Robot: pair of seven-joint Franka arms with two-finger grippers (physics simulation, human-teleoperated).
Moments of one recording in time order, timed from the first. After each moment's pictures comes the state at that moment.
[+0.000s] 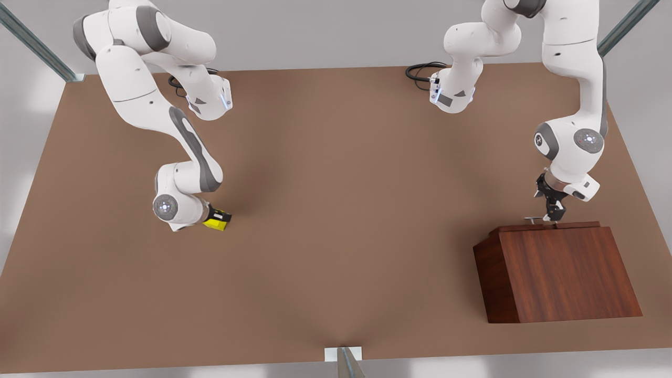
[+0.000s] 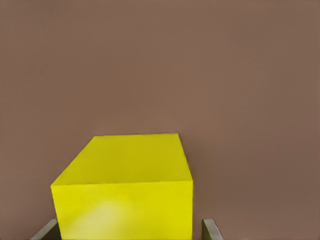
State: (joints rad) left arm -0.01 0.15 0.27 -2.31 0.08 2.71 -1.33; right arm -0.03 0.44 0.17 -2.12 0.05 2.30 0.43
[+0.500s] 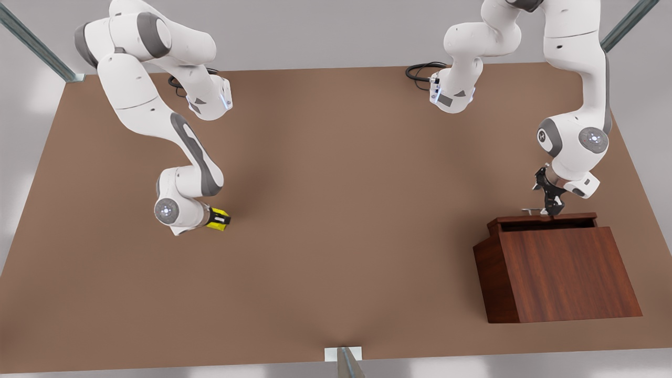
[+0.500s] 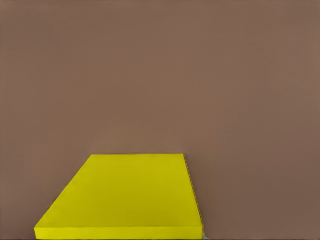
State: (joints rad) left arm -0.01 0.11 0.27 -2.31 0.08 2.57 -1.34; right arm -0.03 0.50 0.17 -2.10 0.04 2.35 0.40
